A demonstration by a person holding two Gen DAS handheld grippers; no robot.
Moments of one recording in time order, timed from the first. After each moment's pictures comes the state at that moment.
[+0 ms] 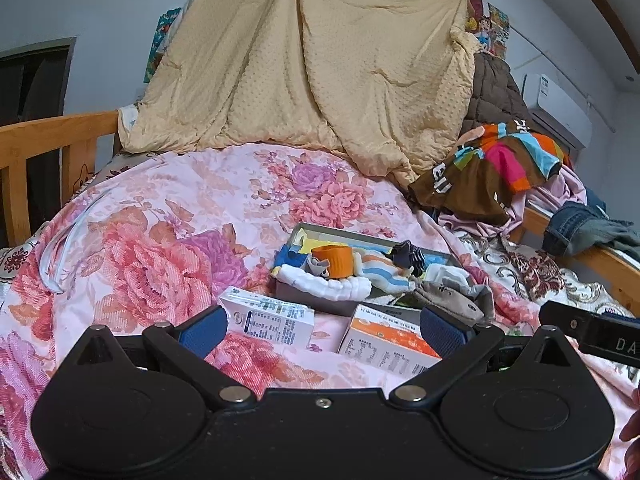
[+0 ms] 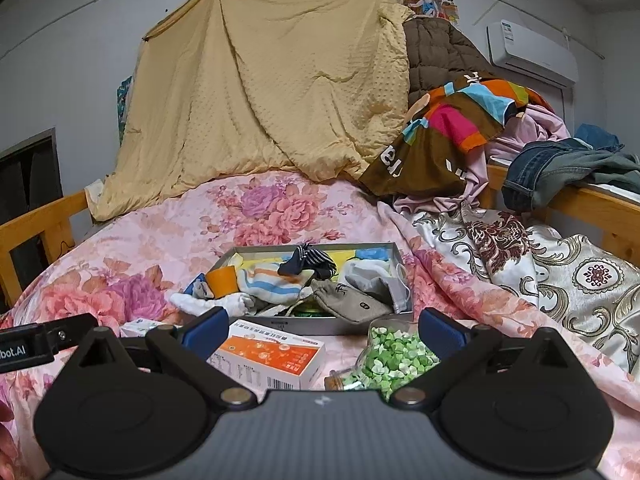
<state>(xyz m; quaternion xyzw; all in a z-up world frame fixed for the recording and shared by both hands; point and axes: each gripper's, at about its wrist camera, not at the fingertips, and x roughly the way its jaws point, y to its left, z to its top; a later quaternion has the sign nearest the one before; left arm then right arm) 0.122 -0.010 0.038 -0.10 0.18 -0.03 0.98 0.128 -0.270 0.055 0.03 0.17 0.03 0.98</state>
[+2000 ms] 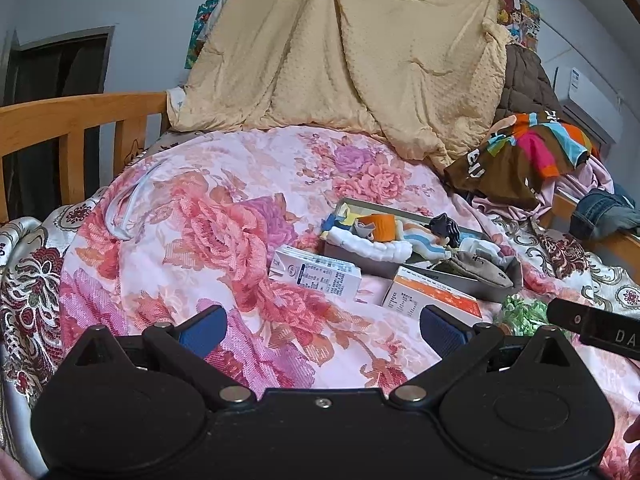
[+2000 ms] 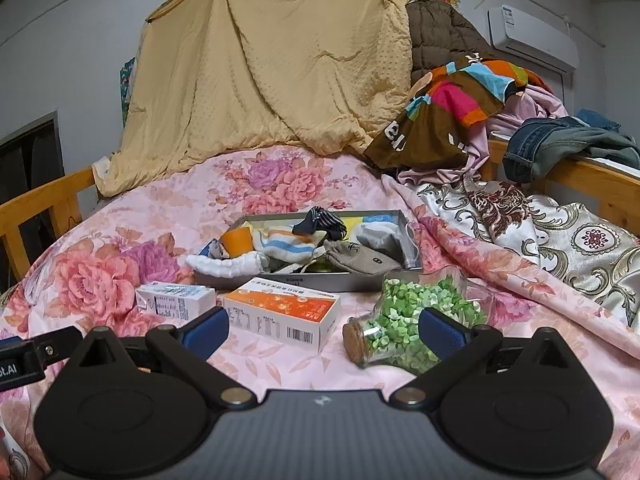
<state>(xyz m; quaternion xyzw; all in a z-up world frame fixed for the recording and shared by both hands) 0.076 0.007 0.015 -0.11 0.20 0.03 0.97 0.097 -0.247 0.033 0.03 0.20 0.03 0.98</state>
